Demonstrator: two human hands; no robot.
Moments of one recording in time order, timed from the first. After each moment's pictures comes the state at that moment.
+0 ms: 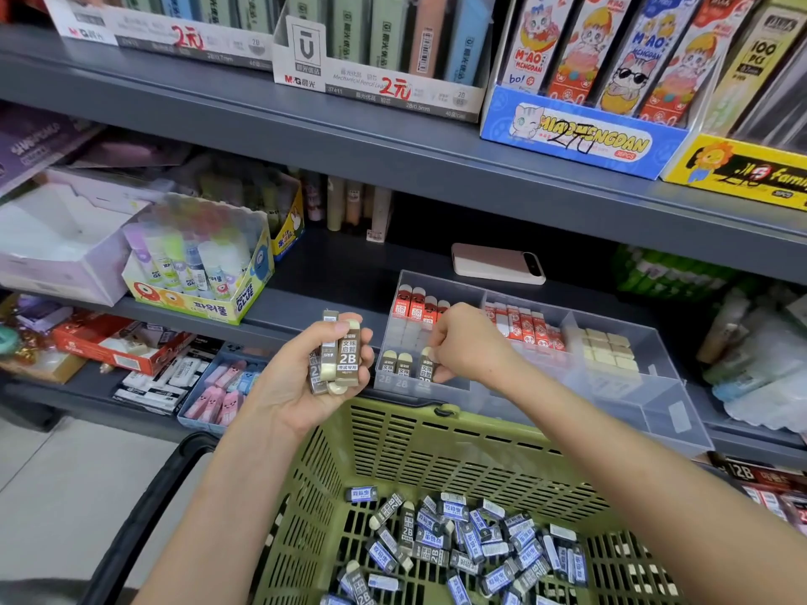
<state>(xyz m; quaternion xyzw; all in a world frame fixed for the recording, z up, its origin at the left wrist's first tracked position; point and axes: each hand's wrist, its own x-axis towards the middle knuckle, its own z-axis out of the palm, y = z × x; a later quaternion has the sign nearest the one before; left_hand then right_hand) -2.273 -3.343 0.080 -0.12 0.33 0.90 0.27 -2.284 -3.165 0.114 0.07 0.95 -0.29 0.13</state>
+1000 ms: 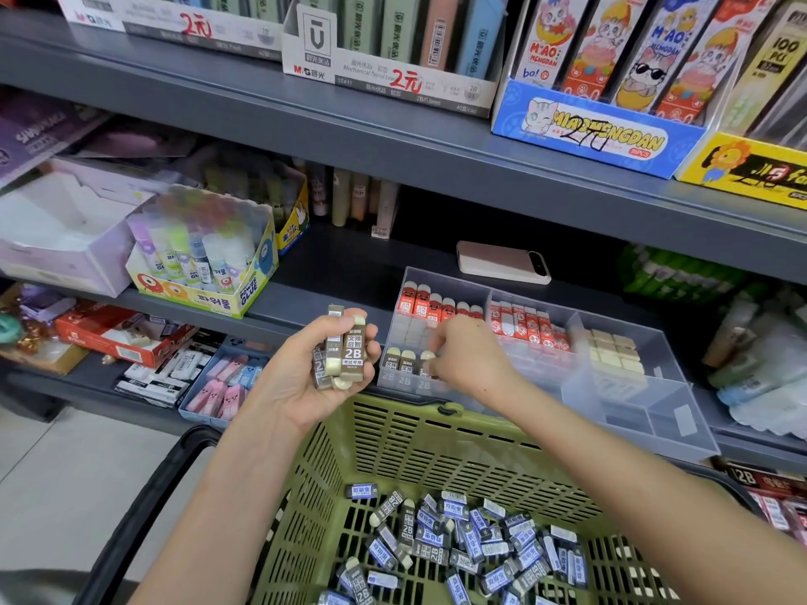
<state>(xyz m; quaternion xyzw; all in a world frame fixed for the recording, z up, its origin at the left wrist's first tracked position) -2.272 -3.344 0.081 -0.12 0.33 0.90 0.27 -2.275 -3.174 0.096 0.06 0.97 -0.20 0.09</state>
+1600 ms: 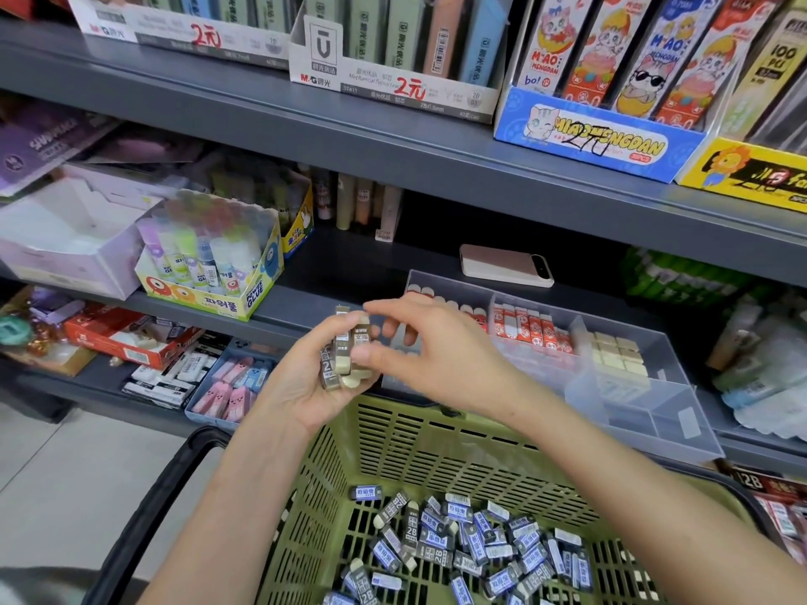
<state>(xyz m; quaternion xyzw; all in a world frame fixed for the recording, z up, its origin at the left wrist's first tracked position) -2.271 -3.341 0.083 -0.11 0.33 0.90 0.27 -2.247 -3.200 0.143 -0.16 0.94 -0.29 -0.01</state>
